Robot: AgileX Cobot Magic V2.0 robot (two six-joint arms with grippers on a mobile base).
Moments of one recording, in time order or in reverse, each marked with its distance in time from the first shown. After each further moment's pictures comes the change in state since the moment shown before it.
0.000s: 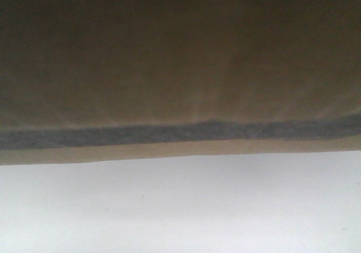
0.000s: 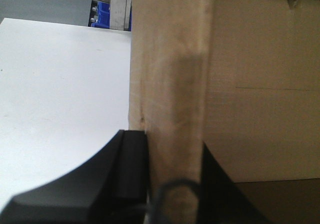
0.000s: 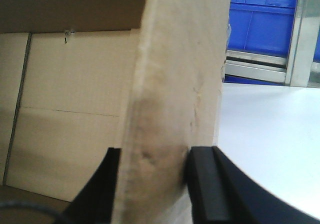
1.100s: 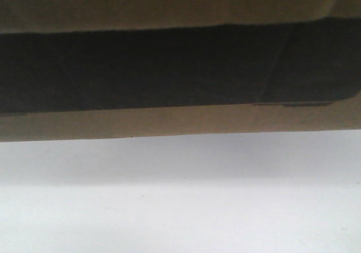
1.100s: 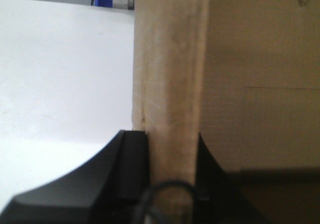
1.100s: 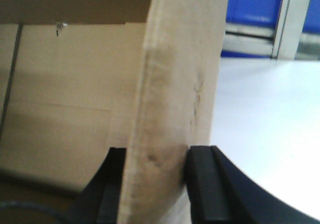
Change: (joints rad) left arm 0.000 0.353 -0.113 0.020 -0.057 0.008; right arm 0.000 0.340 -0.149 -0.057 0.018 -0.003
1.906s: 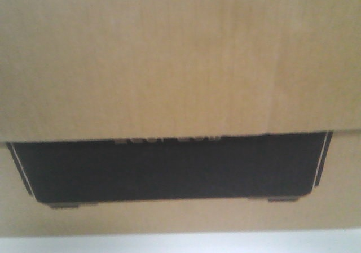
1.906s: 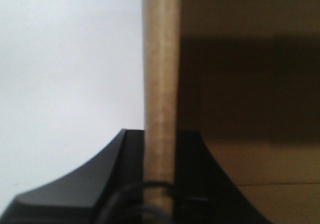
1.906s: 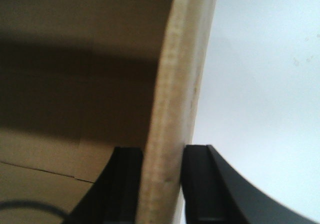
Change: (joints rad) left arm 0.000 0.697 -0.064 0.038 -0.075 0.001; right arm 0.000 0.727 -0.133 -0.079 0.050 -0.025
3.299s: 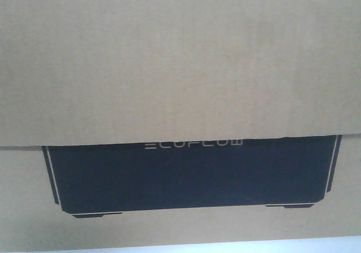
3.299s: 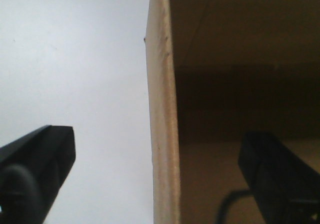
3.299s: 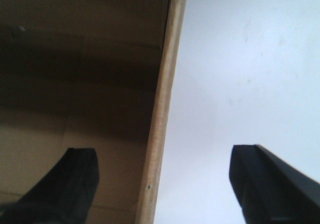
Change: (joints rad) left arm 0.000 -0.069 -0.168 -0.002 -0.012 0.012; right arm 0.000 0.026 -0.226 -0.156 0.075 -0.017
